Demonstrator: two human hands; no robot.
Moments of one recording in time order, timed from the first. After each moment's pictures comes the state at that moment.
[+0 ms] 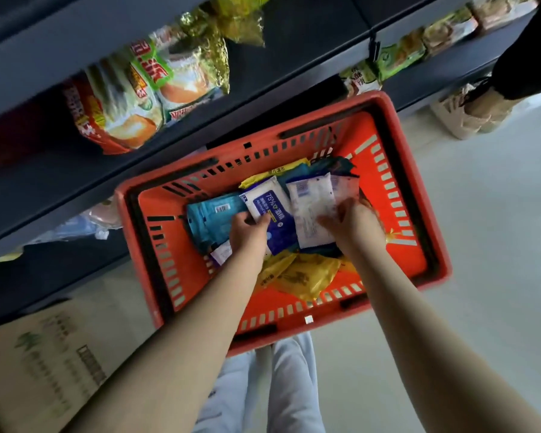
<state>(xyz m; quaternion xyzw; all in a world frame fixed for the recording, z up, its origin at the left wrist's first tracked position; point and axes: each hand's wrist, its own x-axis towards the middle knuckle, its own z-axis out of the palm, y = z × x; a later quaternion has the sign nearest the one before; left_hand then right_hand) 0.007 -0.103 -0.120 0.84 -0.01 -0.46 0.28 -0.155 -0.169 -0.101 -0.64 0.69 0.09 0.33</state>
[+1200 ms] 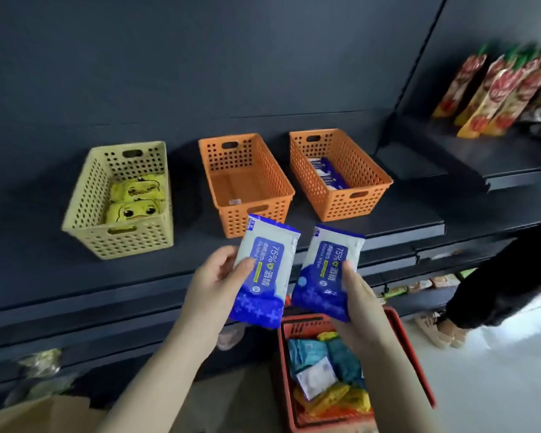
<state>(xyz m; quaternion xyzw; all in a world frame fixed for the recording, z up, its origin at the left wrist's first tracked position) 0.247 0.091 0.446 0.65 -0.25 -0.37 0.61 0.076 -0.016 0.412 -0.35 0.37 -0.35 0.79</state>
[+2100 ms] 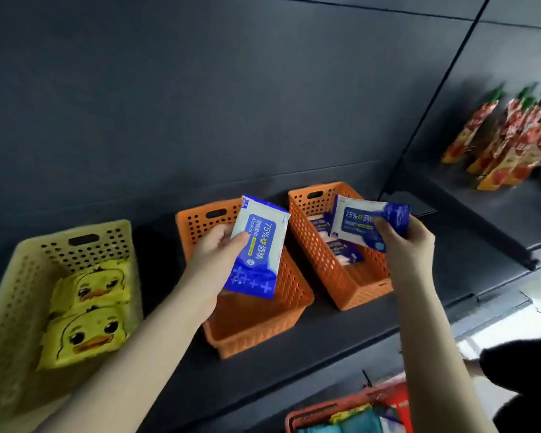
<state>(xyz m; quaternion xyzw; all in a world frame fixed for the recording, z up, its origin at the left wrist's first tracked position) 0.410 -0.134 0.467 0.66 -0.26 -0.40 0.57 0.174 -0.278 0.464 -0.57 0.54 -0.52 0.34</state>
